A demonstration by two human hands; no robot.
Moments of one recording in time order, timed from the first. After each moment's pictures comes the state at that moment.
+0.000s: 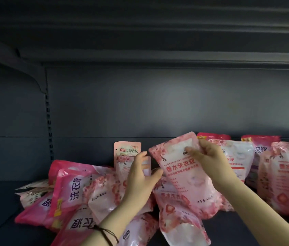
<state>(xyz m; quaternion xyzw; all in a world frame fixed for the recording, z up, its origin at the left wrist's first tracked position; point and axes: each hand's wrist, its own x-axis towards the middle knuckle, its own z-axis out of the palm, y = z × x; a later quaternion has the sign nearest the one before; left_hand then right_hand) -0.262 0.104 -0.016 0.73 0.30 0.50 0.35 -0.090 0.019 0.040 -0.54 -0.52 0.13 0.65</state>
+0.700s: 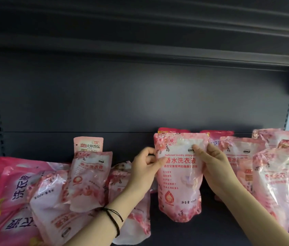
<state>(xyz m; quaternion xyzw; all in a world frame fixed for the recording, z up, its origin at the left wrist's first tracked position) -0.131 0.054 -0.005 0.68 0.19 0.48 0.52 0.025 -0.047 0.019 -0.42 -0.40 0.28 0.77</state>
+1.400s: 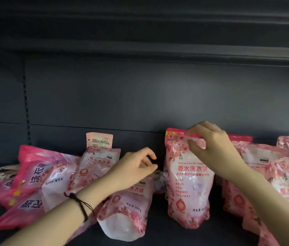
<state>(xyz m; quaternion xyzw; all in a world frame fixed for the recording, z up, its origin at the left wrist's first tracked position) -0.173 0.062 0.014 0.88 0.28 0.33 0.19 0.036 -0.047 0.070 -0.58 -0.67 -0.26 0.38</state>
